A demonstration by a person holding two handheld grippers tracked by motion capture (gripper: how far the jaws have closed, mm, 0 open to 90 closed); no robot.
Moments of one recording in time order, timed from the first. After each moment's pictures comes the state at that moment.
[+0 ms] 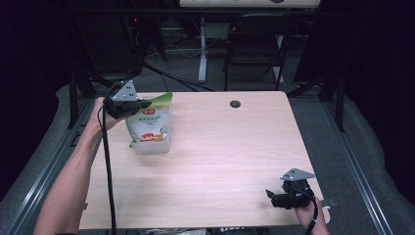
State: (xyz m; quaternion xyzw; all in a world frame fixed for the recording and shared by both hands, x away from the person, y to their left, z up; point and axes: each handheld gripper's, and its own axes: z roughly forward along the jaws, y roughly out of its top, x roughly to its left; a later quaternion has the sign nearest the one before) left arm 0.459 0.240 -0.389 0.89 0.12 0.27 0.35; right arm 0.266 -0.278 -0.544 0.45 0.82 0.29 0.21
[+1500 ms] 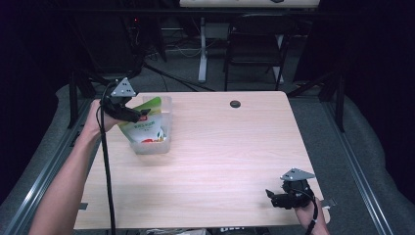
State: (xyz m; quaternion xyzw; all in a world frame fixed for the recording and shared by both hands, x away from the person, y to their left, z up) left arm 0.448 0.239 -0.376 0.88 0.21 0.27 0.33; right arm 0.265 -0.278 -0.544 0.45 0.82 0.29 0.21
